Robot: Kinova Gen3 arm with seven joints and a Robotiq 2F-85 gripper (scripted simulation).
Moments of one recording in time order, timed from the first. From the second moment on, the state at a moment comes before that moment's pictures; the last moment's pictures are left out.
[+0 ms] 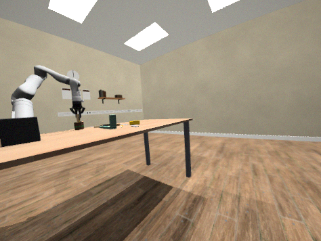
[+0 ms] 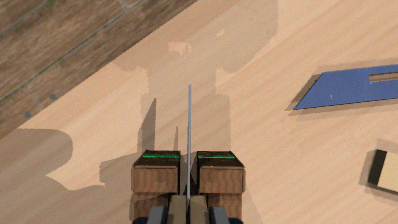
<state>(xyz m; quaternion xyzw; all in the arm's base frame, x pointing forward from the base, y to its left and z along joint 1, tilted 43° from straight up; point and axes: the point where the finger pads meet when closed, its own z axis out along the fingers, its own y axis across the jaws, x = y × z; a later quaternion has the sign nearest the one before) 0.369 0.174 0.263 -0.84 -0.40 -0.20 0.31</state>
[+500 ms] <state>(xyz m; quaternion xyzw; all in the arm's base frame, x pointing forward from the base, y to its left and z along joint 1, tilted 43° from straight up) 0.369 0.176 0.261 -0.84 -0.40 -0.20 0.31</state>
